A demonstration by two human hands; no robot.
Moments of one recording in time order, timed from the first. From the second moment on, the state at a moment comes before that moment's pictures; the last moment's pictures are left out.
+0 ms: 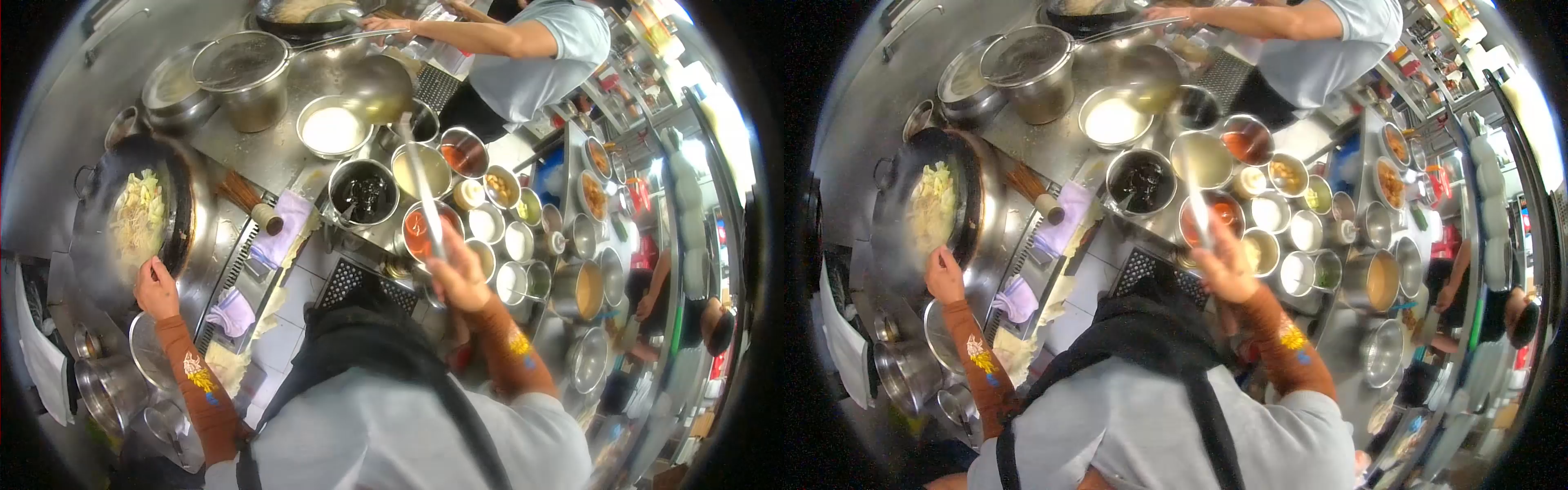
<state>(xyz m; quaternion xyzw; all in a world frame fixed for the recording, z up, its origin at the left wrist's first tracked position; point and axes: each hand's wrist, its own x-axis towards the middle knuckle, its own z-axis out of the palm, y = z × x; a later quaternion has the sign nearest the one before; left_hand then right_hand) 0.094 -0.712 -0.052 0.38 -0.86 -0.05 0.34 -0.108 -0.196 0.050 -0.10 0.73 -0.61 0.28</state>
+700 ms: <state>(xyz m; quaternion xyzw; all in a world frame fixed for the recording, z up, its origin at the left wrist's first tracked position) -0.126 -0.444 -0.084 0.20 -0.94 -0.25 0.09 -0.266 -0.141 0.021 -0.03 0.75 -0.60 0.29</state>
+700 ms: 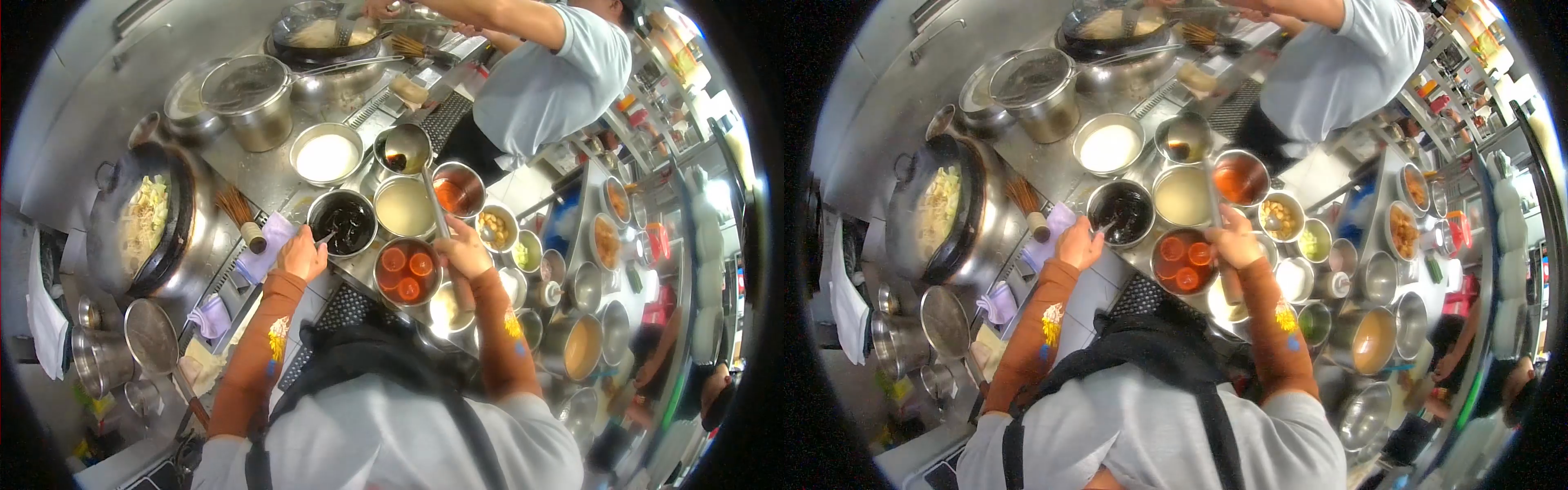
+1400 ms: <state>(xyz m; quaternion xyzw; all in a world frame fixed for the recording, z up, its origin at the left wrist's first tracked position) -0.137 -0.409 -0.045 0.19 -0.97 -0.10 0.14 -0.254 -0.091 0.052 0.03 0.49 -0.77 0.40</state>
